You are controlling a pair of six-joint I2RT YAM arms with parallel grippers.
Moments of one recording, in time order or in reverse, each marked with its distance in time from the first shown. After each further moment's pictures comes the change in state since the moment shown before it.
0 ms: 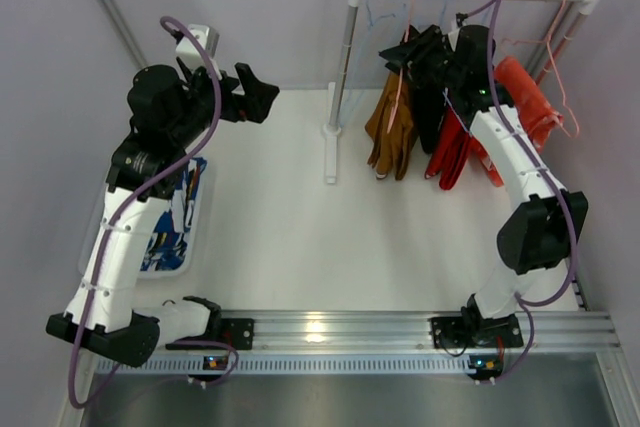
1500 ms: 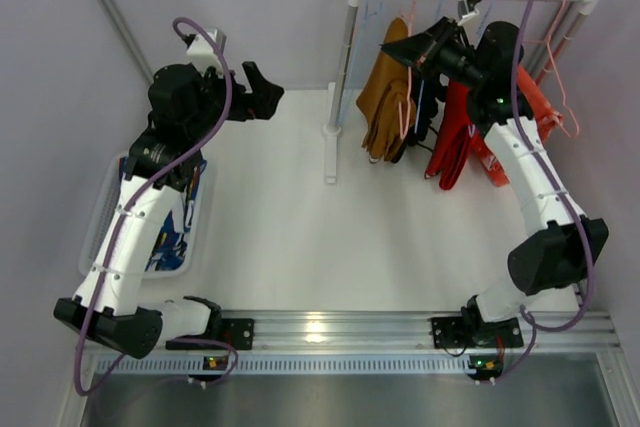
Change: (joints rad) left arm 0.001 0.044 -0.066 0.043 -0.052 -0.086; right arm -0.004 -0.101 -0.017 0.169 -0.208 0.080
